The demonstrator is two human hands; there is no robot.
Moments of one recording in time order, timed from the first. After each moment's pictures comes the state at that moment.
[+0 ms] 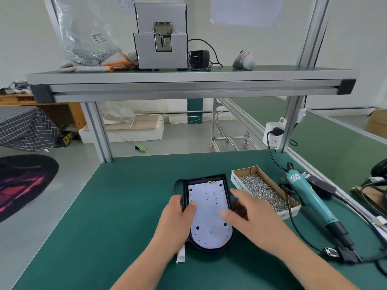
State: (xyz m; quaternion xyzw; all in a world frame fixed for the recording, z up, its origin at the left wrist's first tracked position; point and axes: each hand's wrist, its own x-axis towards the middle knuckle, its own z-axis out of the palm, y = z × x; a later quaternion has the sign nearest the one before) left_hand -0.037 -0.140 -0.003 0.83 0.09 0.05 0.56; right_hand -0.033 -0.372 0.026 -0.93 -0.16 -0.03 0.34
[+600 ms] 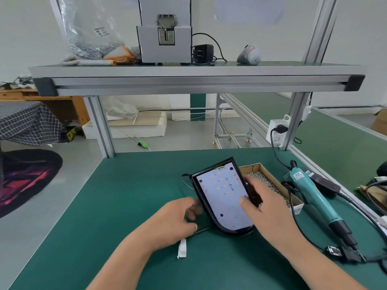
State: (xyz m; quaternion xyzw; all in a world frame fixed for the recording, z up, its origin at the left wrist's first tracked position) left_hand -0.040 -0.108 0.014 0.91 -0.13 -0.08 0.39; right_hand -0.031 -0.380 0.023 -0.87 -0.13 -0.14 0.46
